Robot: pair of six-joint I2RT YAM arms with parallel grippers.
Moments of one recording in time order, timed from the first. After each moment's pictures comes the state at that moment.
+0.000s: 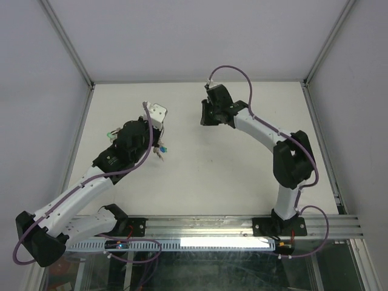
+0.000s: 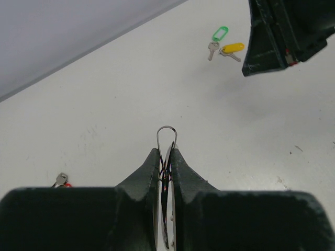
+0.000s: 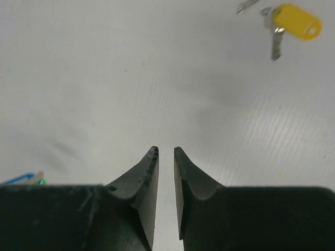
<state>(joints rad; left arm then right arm) -0.67 0.95 0.88 -0.20 -0.28 0.12 0.62 1.80 1.47 -0.47 -0.02 0.45</state>
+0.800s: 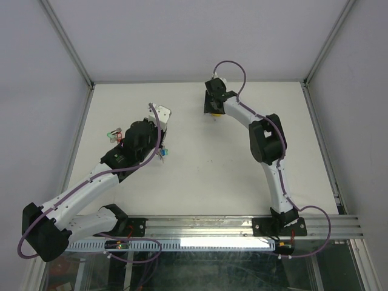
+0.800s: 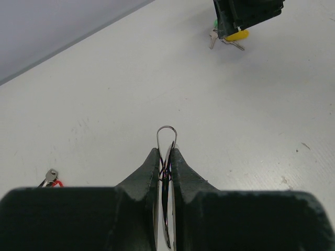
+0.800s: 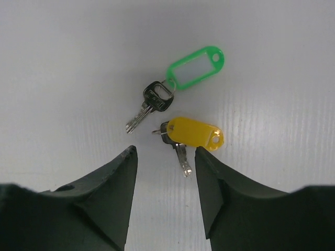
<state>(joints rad) -0.67 1.03 0.83 -0.13 -0.29 0.10 0.48 2.31 1.93 -0.50 0.22 0.41</state>
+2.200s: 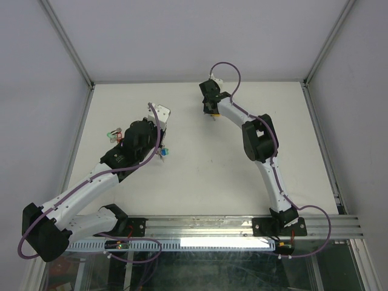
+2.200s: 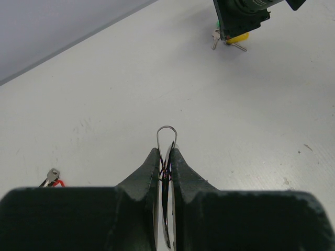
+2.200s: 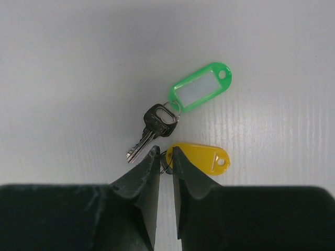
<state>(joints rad) -0.66 1.03 0.83 -0.12 -0.29 0.10 0.51 2.44 2.07 -0.53 0.34 0.46</state>
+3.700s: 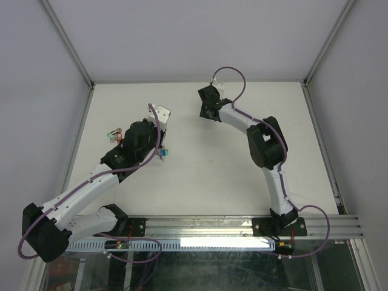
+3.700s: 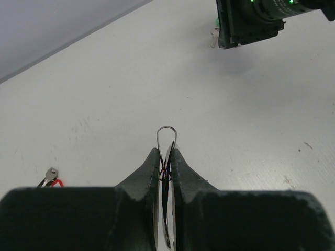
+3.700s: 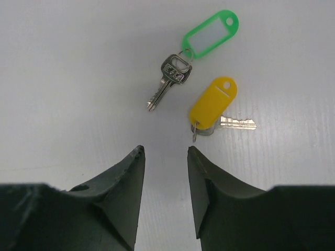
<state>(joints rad) -0.66 1.03 0.82 -0.12 -0.28 0.10 0.56 2.21 1.75 -0.39 0.35 0.60</state>
